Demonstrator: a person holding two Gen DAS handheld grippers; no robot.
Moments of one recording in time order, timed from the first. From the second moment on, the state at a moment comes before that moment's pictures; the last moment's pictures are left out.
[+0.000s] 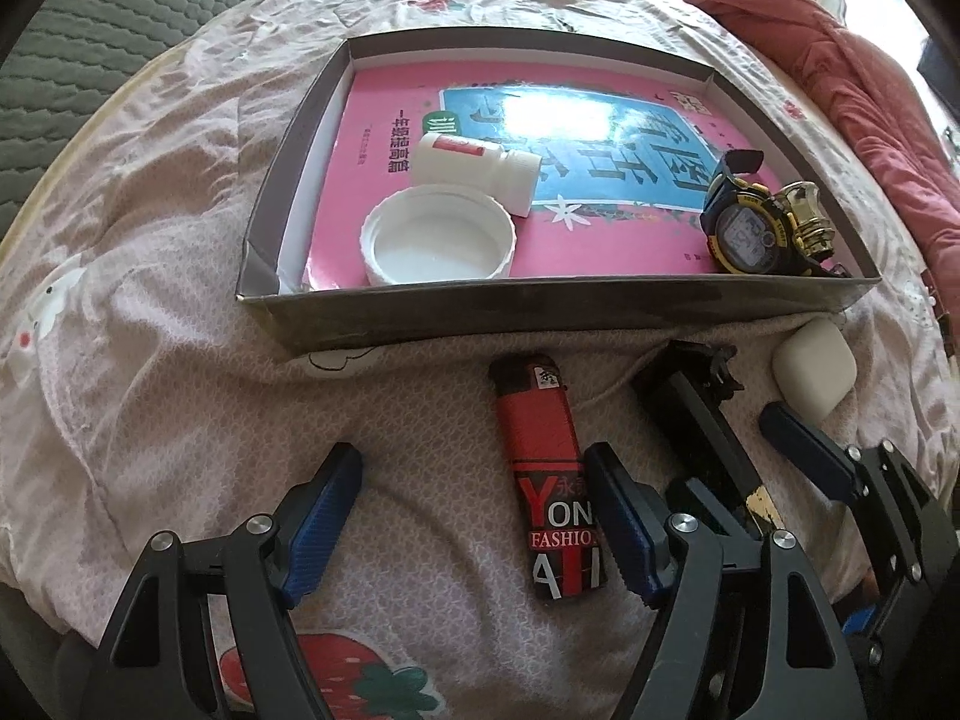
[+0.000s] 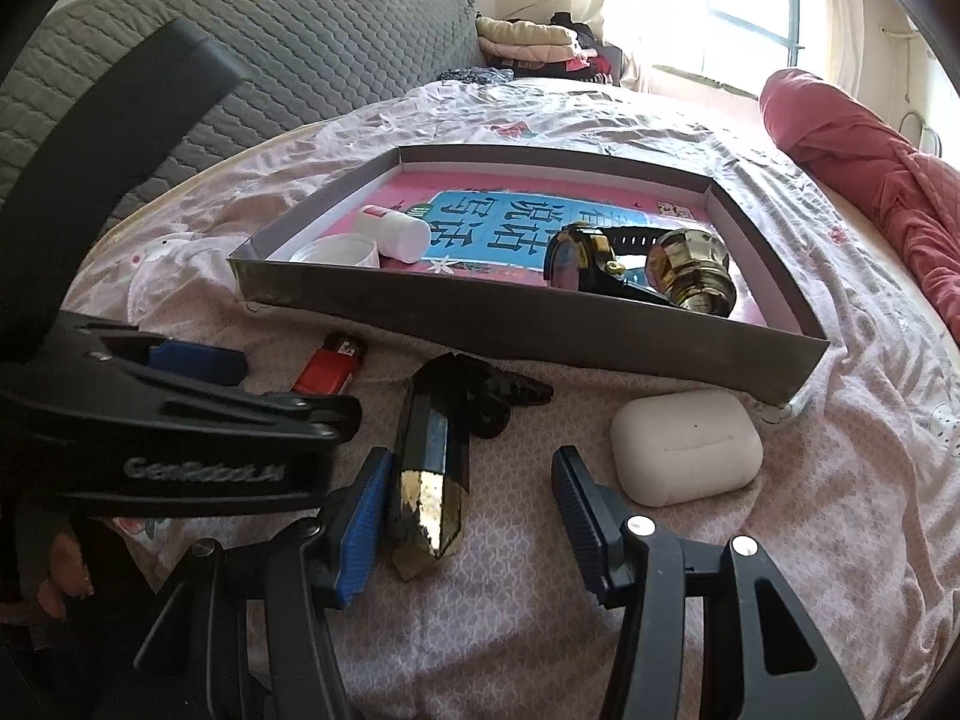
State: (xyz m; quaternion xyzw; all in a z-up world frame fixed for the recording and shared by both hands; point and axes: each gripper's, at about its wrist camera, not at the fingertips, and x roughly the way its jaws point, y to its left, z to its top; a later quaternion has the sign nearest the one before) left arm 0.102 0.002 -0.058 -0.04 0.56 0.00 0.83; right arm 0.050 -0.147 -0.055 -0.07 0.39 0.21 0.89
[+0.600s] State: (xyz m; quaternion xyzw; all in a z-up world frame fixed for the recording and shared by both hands) left arm 0.098 -0.003 -0.057 -0.03 0.55 0.01 0.83; right arm 0.053 -0.146 -0.055 -0.06 0.40 0.24 0.88
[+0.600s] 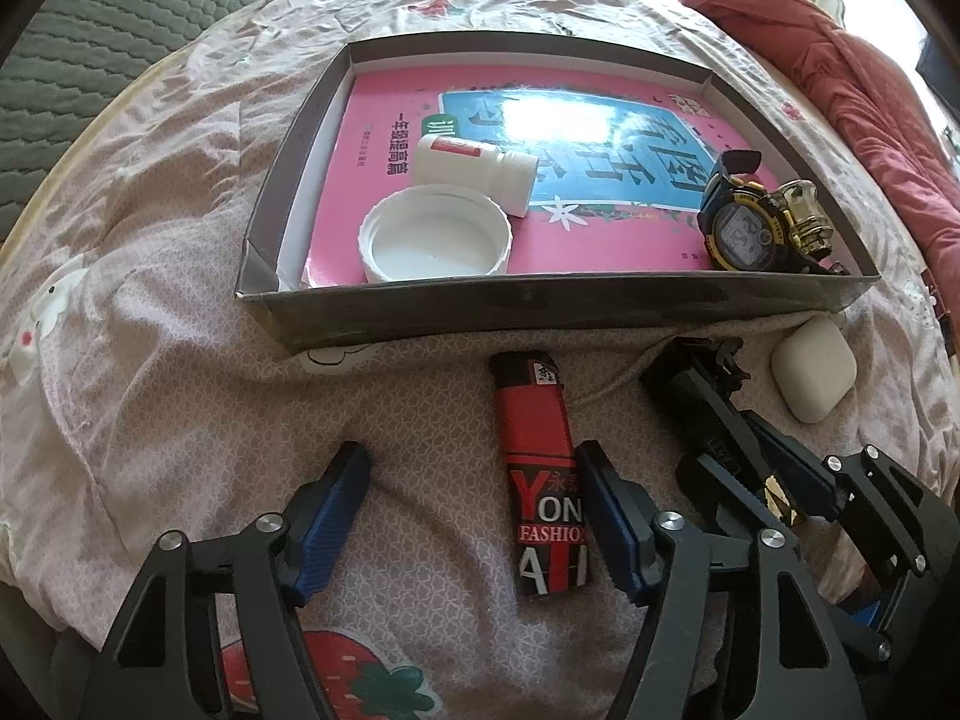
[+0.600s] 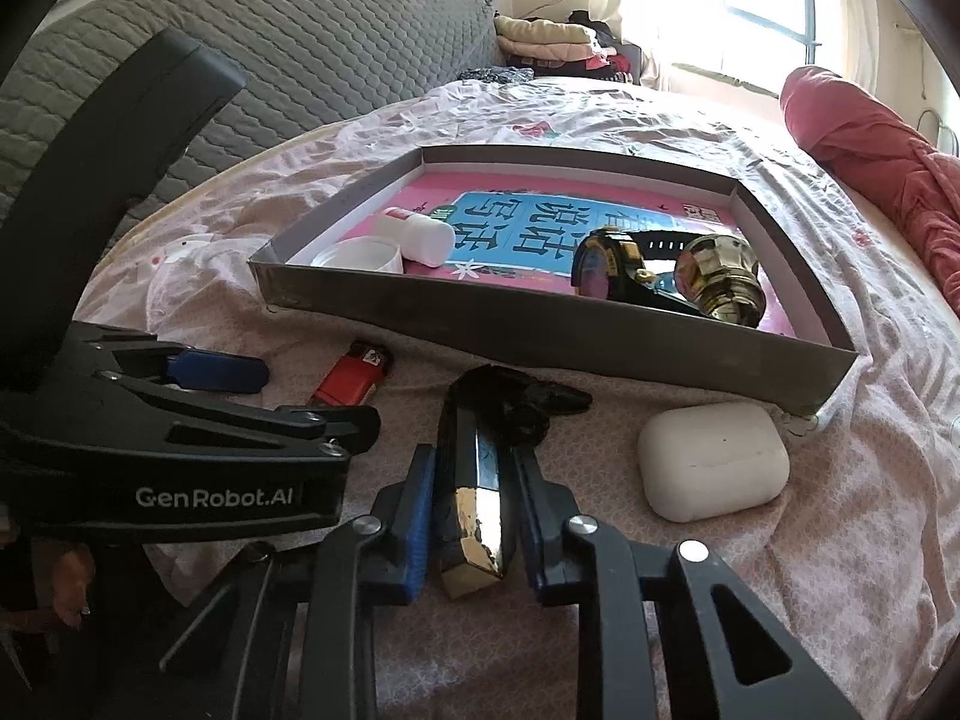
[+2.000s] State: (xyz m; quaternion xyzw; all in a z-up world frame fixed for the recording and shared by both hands) left arm 0.058 0.021 -0.030 -0.09 0.53 -0.04 0.84; right arm 0.039 -0.171 -0.041 0.00 0.39 0.27 0.88
